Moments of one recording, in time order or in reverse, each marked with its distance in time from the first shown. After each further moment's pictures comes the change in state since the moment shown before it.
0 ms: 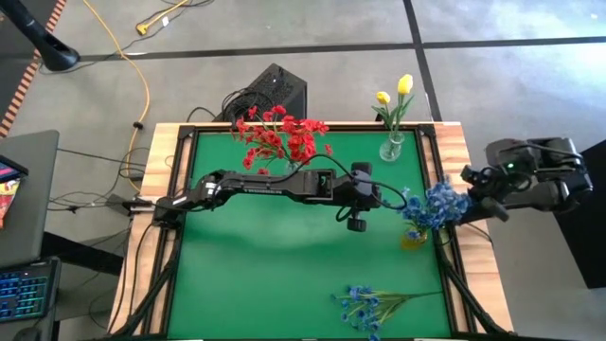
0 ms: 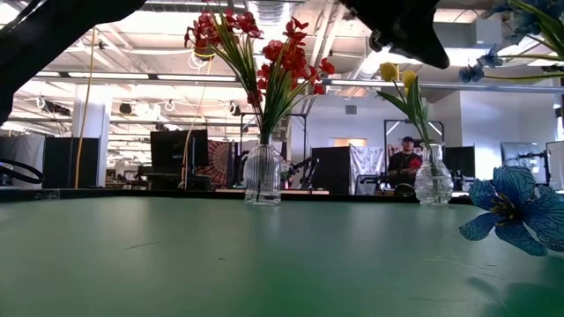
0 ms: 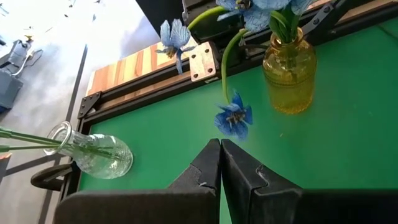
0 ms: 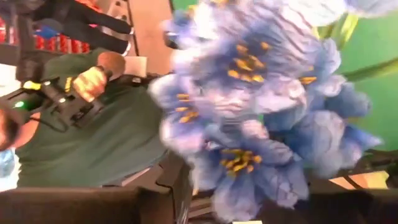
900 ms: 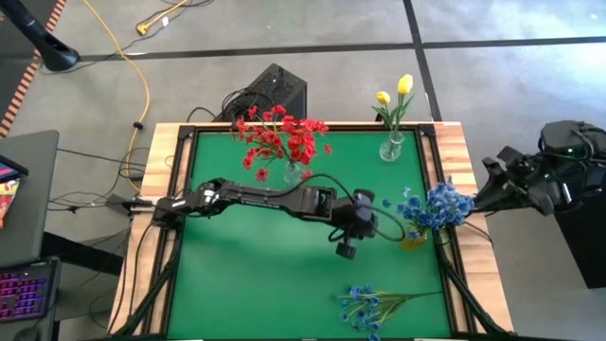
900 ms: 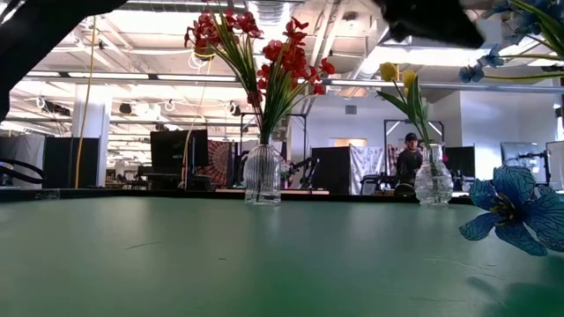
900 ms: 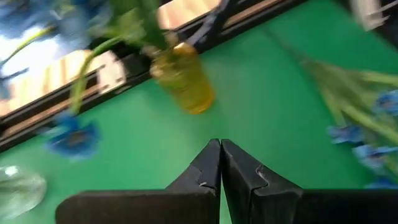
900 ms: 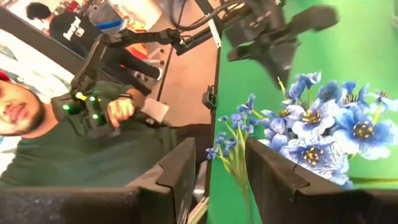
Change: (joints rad) left arm -0.095 0.000 0.000 -0.098 0.168 -0.006; right arm -0.001 0.000 0.261 0.116 0.050 -0.199
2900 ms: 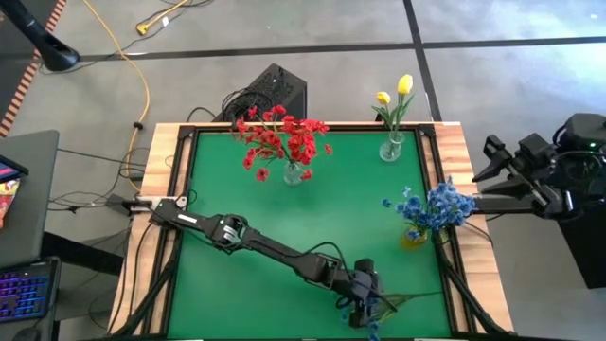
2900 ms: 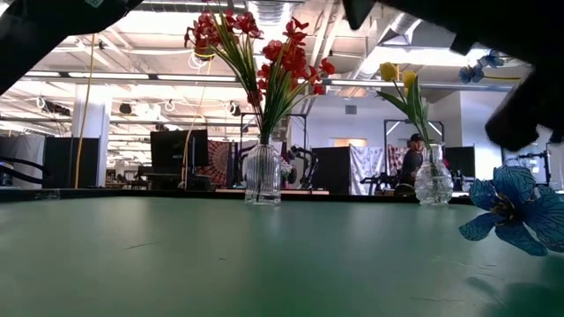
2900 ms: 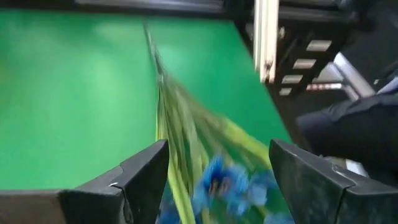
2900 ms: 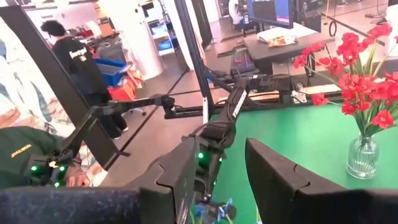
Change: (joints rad) left arm -0.240 0.310 0.001 0.462 0.010 -0.595; right arm -0.116 0.001 -0.001 0.325 0.013 -0.287
